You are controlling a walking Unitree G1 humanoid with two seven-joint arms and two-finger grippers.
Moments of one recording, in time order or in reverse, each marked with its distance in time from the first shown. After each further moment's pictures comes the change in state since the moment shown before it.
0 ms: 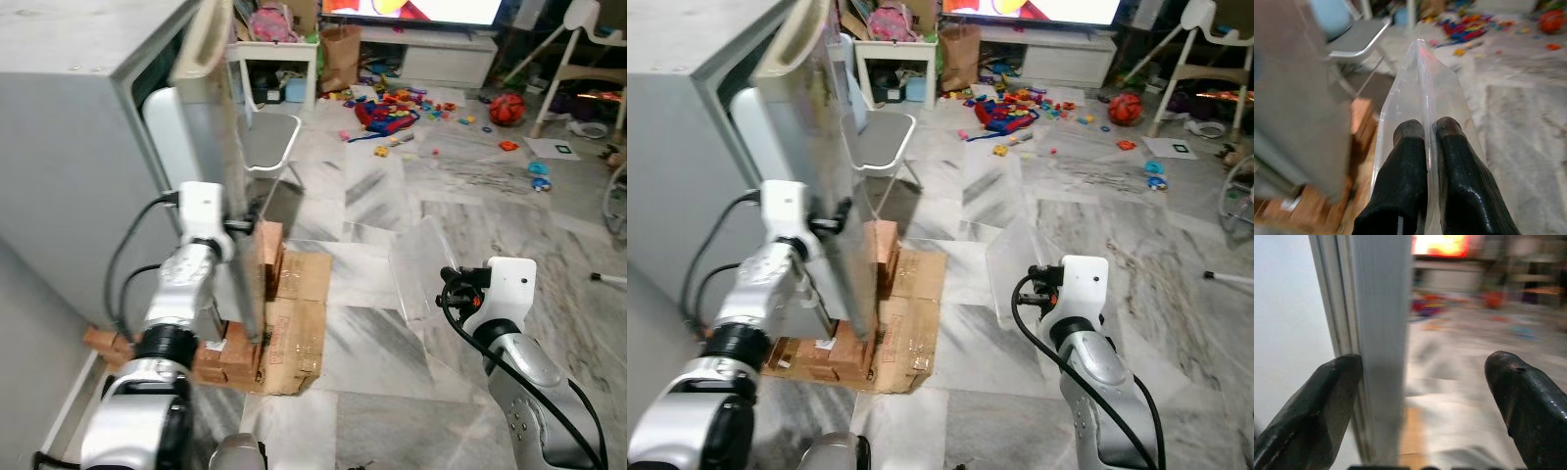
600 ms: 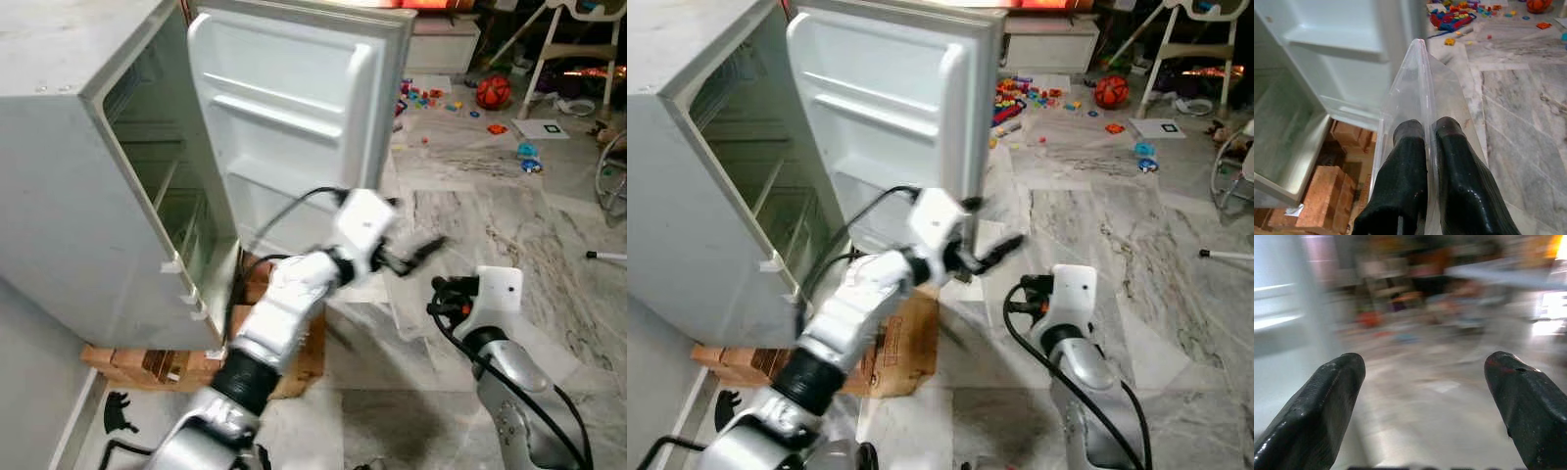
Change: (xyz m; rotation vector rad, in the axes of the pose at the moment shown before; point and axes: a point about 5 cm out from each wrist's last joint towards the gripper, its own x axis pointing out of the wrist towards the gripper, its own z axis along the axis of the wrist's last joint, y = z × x) left arm -0.014 -0.035 0.024 0.143 -0.095 -0.107; right arm 0.010 0.013 -0.003 0.028 -0.010 0.019
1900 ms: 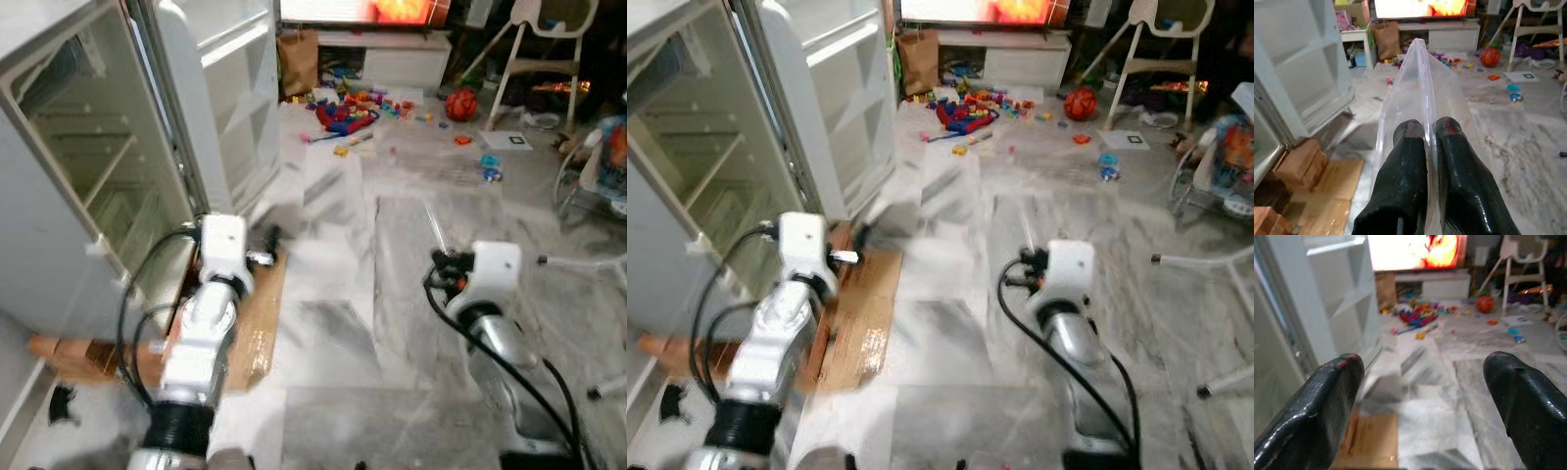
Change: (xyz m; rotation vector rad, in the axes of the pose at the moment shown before) left arm -0.064 0.045 -0.036 -0.048 0.126 0.511; right arm 0.018 0.002 0.025 -0.030 -0.149 -0.038
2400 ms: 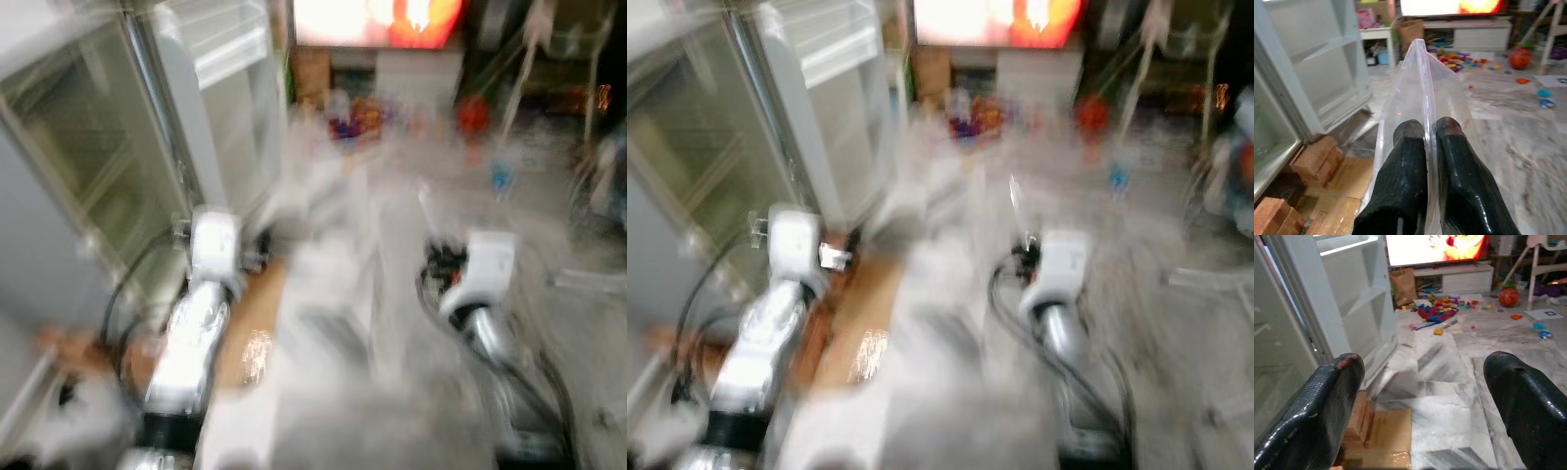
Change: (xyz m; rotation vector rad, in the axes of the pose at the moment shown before) left arm -0.003 -0.005 -0.006 0.015 0.018 -0.026; right arm 0.000 0.001 -0.003 -0.015 -0.009 -0.004
